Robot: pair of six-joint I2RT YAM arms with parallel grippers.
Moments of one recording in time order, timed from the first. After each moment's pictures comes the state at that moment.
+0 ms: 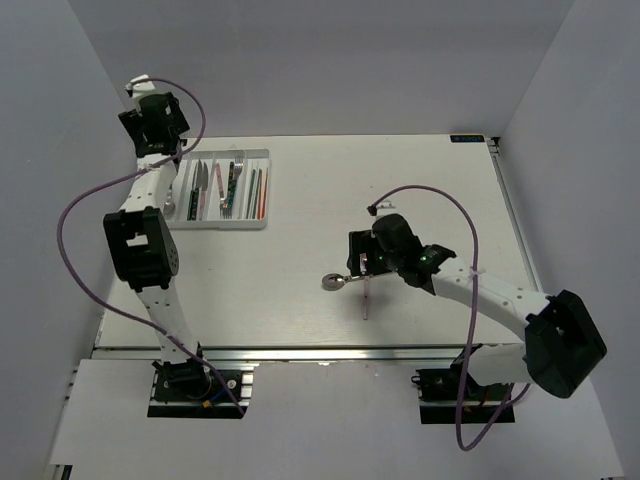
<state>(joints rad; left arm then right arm) 0.11 2.09 1.82 0.00 -0.45 -0.12 0.74 1.28 0.79 -0.25 0.10 0.42</state>
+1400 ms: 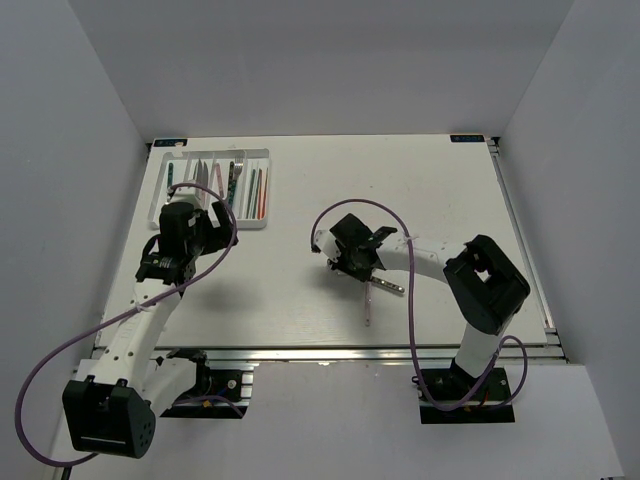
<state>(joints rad) -0.12 0.98 0.77 -0.35 -0.05 -0.32 0.81 1.77 1.08 -0.46 0.03 -0.44</state>
